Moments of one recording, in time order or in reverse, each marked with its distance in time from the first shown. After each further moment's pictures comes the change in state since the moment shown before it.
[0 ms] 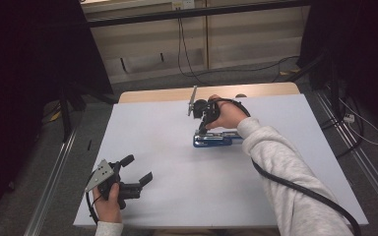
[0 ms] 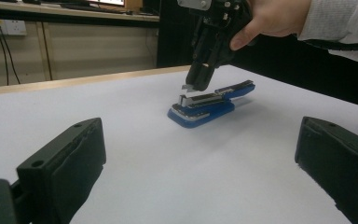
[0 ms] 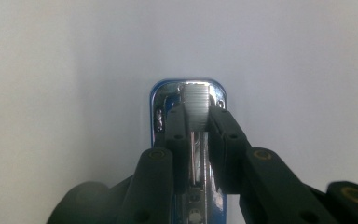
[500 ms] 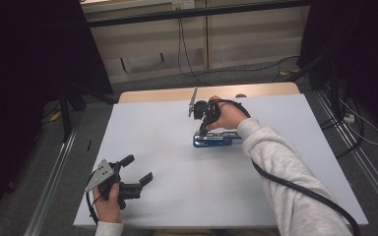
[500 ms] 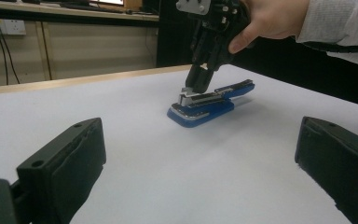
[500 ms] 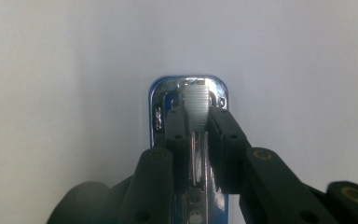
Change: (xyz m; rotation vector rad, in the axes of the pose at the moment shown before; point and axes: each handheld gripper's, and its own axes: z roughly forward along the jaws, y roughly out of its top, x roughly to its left) left arm -0.001 0.000 0.000 0.004 -0.003 -0.002; right arm -0.001 -0.003 0.005 0.010 0.007 0.008
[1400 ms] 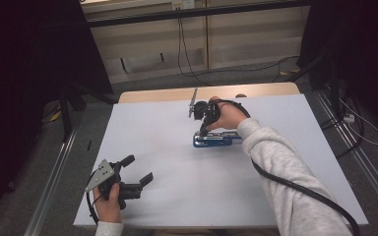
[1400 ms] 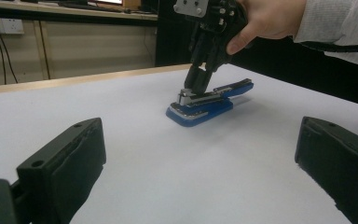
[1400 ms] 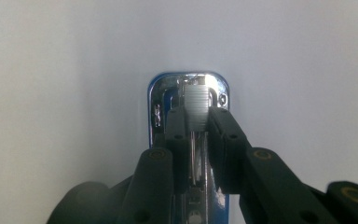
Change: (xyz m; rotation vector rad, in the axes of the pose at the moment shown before) left arm 0.000 0.000 0.000 0.003 -0.004 0.002; right arm -0.002 -0.001 0.003 0.014 0.011 0.001
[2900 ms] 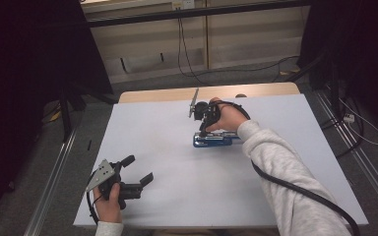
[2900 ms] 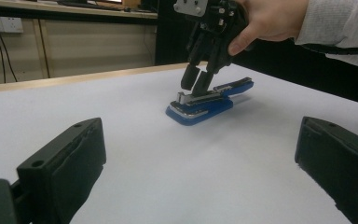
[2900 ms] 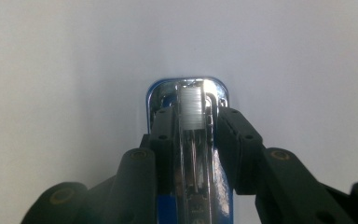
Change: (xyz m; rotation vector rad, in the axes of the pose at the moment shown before) left arm 0.000 0.000 0.001 0.006 0.000 0.002; right arm 0.001 -0.003 0.003 -0.047 -0.014 0.022
